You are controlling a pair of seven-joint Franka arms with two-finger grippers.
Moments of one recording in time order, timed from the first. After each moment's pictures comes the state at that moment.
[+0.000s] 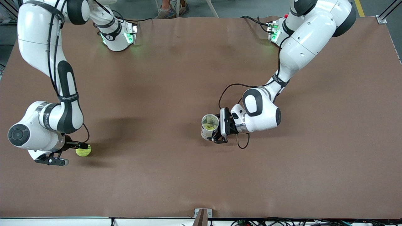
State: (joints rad) left arm -0.19 0.85 -0.45 -1.61 -1.01 2.59 1.99; right arm 0.16 0.72 -0.34 -1.57 0.20 2.18 -0.09
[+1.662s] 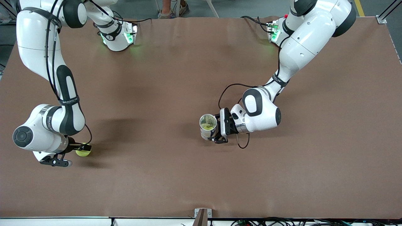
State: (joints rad) left arm -0.19 0.85 -0.45 -1.61 -1.01 2.59 1.96; right arm 0.12 0.75 -0.29 -1.56 0.20 2.22 -0.09
